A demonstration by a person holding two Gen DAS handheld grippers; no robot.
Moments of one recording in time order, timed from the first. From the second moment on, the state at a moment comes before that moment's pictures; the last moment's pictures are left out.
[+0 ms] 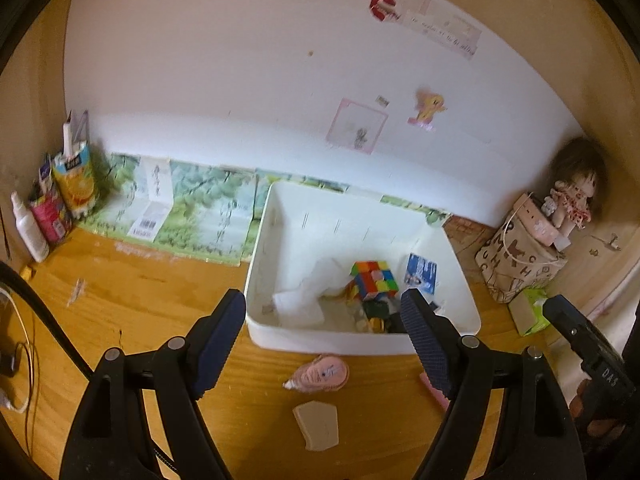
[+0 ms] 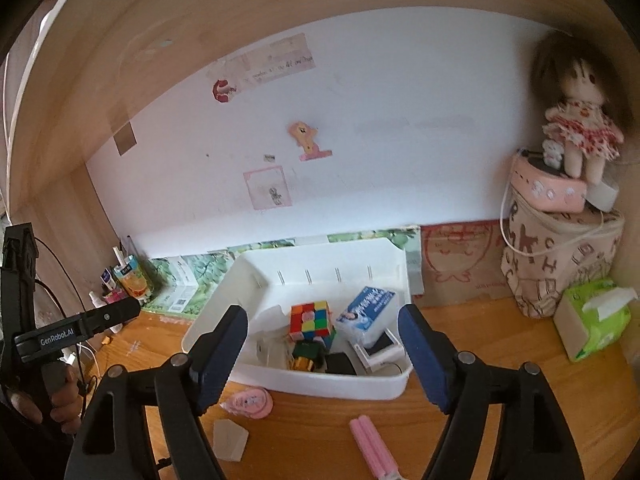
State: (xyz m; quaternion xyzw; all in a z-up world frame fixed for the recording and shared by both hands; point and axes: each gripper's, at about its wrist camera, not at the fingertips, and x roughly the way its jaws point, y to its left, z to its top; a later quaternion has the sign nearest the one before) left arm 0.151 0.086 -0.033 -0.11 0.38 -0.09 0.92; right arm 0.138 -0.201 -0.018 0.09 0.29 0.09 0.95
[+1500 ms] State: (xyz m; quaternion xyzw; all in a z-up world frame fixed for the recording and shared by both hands) left arm 0.158 0.038 -0.198 -0.17 0.65 0.06 0.74; right arm 0.147 -0.208 -0.177 -0.05 0.55 0.16 0.82
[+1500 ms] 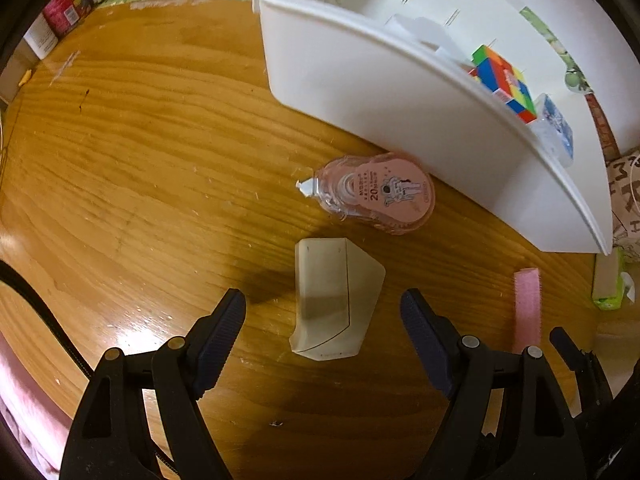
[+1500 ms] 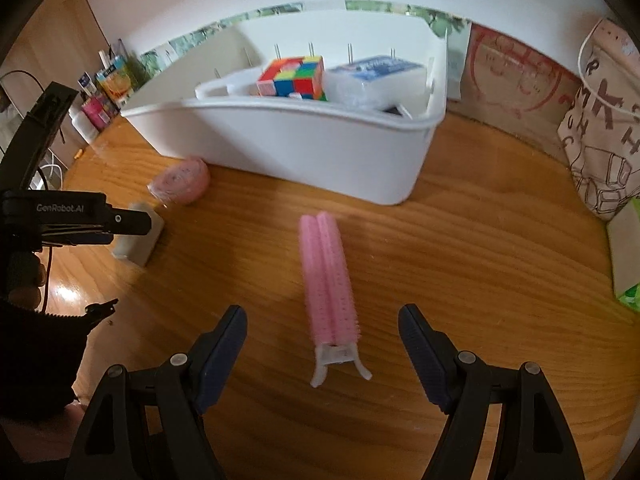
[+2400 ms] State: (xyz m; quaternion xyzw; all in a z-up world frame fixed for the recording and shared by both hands) left arm 0.162 0.029 -0.194 -0.18 0.65 0.08 0.74; right arm 0.149 -0.206 -0.192 -0.06 0.58 0.23 0.78
